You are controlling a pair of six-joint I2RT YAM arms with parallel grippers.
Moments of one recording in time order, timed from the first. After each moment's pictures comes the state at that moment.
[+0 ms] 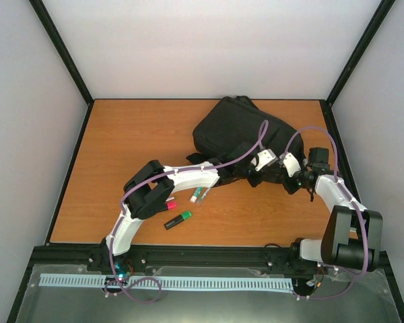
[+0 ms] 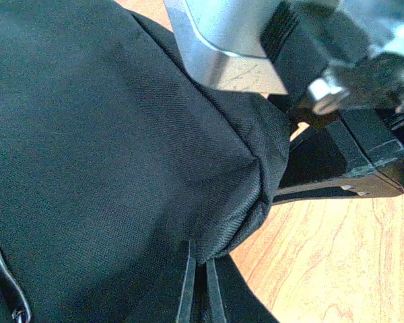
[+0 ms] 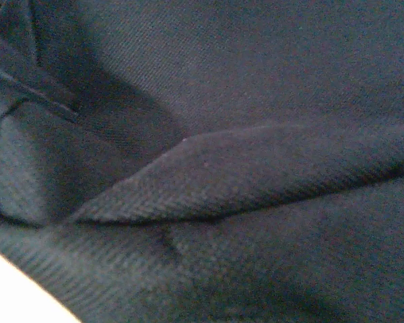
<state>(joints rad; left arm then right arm) -0.99 2.16 1.56 0.03 0.20 -0.05 -0.17 1.32 0.68 -0.47 -0.47 -0.72</state>
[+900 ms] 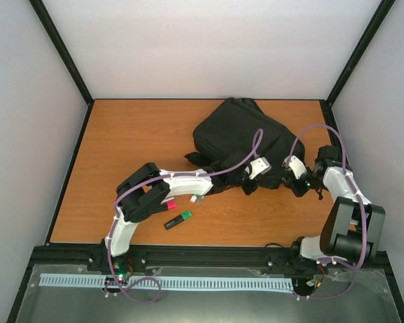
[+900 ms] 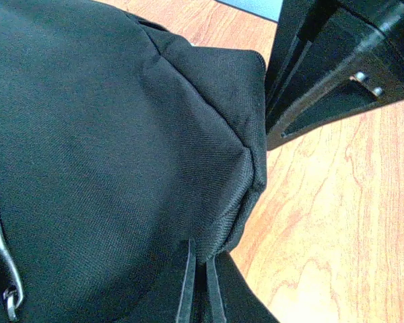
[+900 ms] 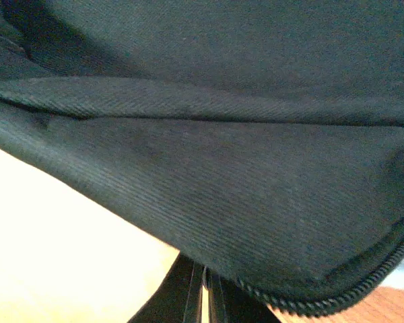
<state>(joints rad) -1.00 2.09 1.39 0.15 0.22 -0.05 -0.28 1.37 0.79 -0.75 -0.49 -0.93</state>
